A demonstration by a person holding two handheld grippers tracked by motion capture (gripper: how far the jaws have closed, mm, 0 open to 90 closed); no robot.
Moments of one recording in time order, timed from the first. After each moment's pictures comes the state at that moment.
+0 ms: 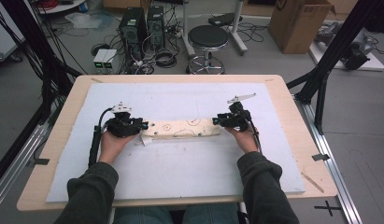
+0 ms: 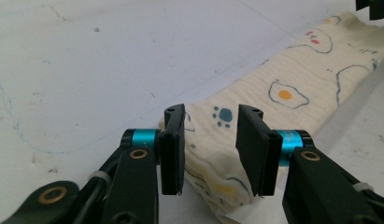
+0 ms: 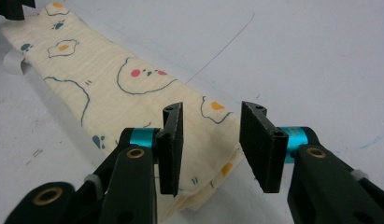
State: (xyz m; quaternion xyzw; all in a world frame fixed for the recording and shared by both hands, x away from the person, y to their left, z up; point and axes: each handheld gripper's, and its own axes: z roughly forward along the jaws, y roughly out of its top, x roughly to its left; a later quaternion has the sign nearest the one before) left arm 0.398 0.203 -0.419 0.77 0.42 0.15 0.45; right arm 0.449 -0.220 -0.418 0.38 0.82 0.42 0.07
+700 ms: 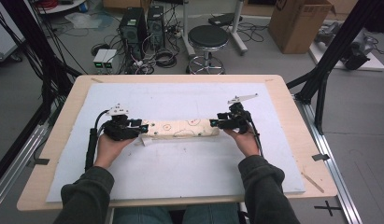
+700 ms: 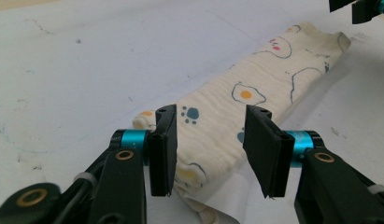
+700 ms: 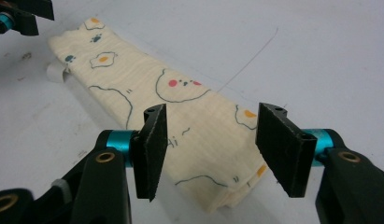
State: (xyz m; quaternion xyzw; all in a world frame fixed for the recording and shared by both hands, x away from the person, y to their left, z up) left arm 0.380 0.205 -0.409 0.77 0.40 0.14 0.48; right arm 0.432 -0.215 -0.402 0.37 0.81 0.44 0.06
